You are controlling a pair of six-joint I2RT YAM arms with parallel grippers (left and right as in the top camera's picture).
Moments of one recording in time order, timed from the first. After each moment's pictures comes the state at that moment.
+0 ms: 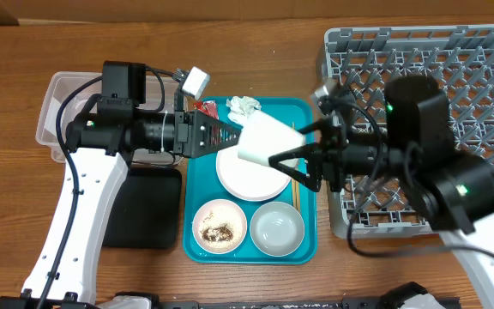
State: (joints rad) left arm -0.10 1.45 1.32 -0.86 1.48 -0.18; right arm 0.40 1.16 1.36 -0.81 -0.80 0.15
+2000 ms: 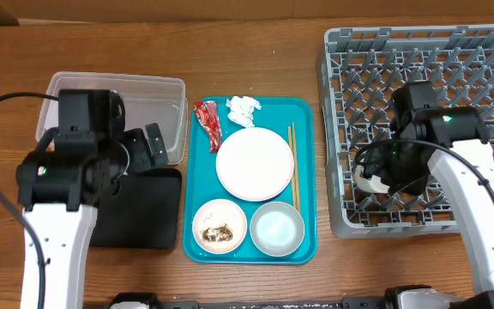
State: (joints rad) left arm -0.03 1.24 1.38 -1.20 0.01 -0.32; right arm 0.10 1.45 1.29 -1.36 -0.08 0.44
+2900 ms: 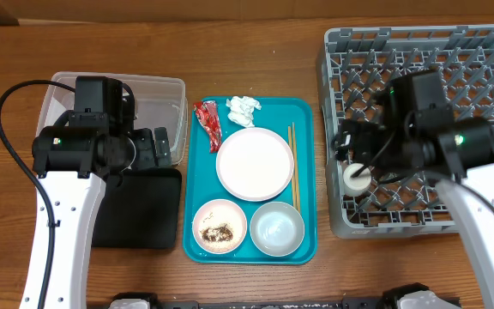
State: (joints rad) left arm -0.03 1.34 1.38 -1.23 0.00 -0.21; right arm 0.27 1.32 1.43 -1.24 -0.20 0.41
